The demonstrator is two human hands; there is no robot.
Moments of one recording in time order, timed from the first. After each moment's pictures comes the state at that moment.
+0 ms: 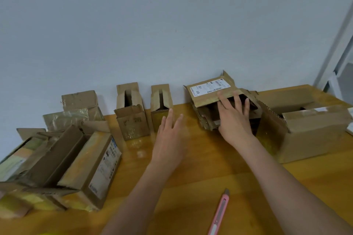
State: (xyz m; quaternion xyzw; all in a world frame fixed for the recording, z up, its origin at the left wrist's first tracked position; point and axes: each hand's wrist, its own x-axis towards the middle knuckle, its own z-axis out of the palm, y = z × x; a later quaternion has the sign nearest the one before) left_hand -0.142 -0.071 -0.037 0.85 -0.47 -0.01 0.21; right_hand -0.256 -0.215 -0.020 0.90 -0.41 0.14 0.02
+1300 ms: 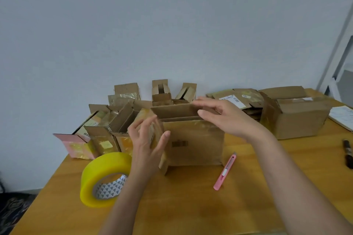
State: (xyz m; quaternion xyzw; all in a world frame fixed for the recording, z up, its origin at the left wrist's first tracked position) left_hand -0.167 0.138 -0.034 0.72 -0.43 0.10 0.54; right_hand -0.321 -0.034 0.063 0.88 -0.15 0.18 -0.42
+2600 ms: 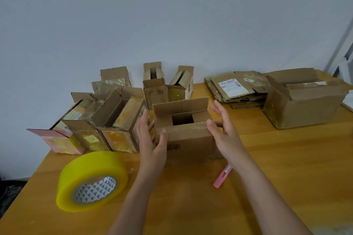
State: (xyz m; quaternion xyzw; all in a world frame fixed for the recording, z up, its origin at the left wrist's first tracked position) left_hand -0.182 0.097 -0.058 0.72 -0.30 -0.04 0.63; right_hand -0.301 -0.052 -0.059 0.74 -0.23 0.32 -0.54
